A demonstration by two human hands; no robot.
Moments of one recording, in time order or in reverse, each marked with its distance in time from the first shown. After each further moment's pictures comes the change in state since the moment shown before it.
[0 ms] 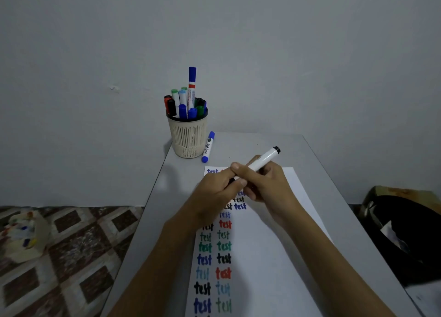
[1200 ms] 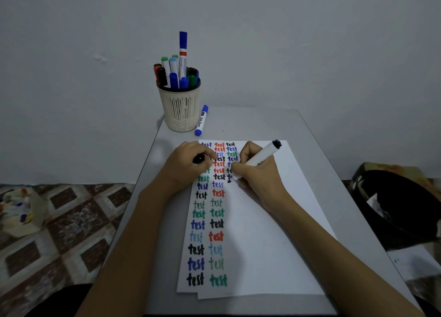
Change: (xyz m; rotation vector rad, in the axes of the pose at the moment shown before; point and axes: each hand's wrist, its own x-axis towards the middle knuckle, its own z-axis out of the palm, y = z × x) left_hand -0.002 -0.053 -0.025 0.305 0.087 0.081; right_hand -0.014 0.034 -0.001 -0.043 0.070 -0.011
